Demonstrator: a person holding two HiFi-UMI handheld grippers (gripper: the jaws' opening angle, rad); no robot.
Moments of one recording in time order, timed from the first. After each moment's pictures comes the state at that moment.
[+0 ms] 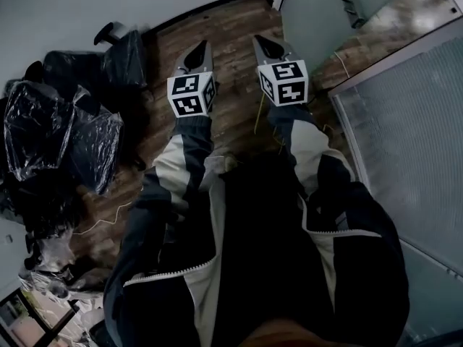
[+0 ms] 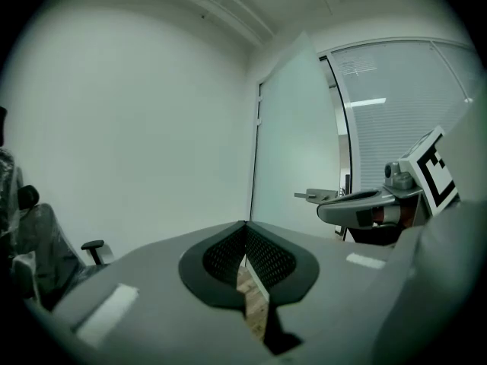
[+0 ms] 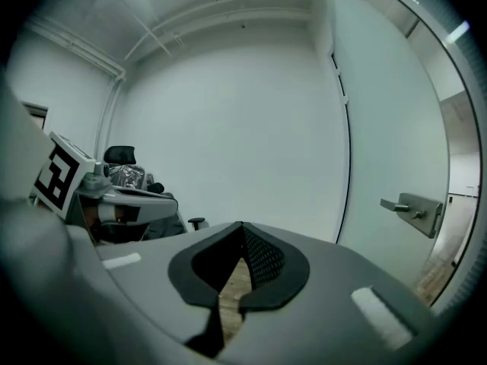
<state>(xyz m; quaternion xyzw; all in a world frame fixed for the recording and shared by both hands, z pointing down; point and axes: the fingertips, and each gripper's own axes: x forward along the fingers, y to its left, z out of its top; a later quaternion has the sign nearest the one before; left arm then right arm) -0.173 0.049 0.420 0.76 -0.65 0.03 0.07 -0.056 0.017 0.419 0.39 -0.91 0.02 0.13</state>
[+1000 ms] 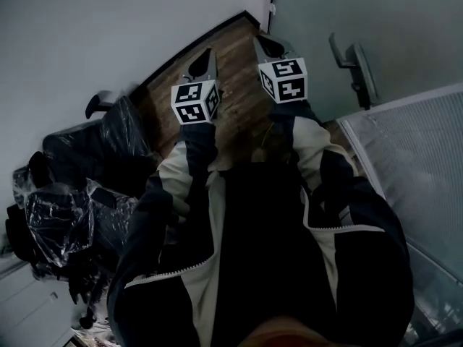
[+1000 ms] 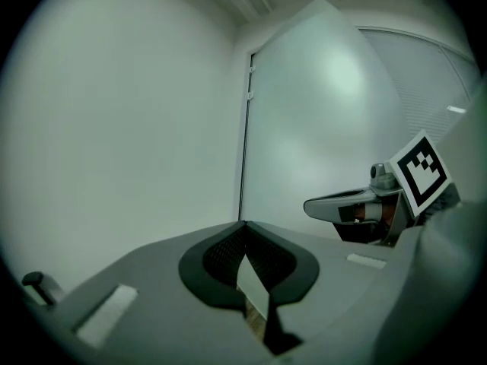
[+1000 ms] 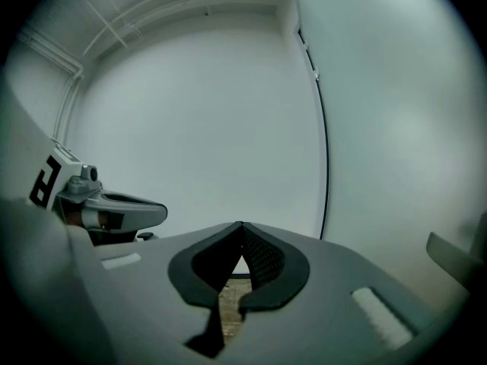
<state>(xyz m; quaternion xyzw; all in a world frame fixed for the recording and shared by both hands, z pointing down) -0.146 -0.311 0.423 0.81 -0.57 0.06 0.08 -0.033 -0.343 0.425 0.47 -0.87 0.06 0.11</state>
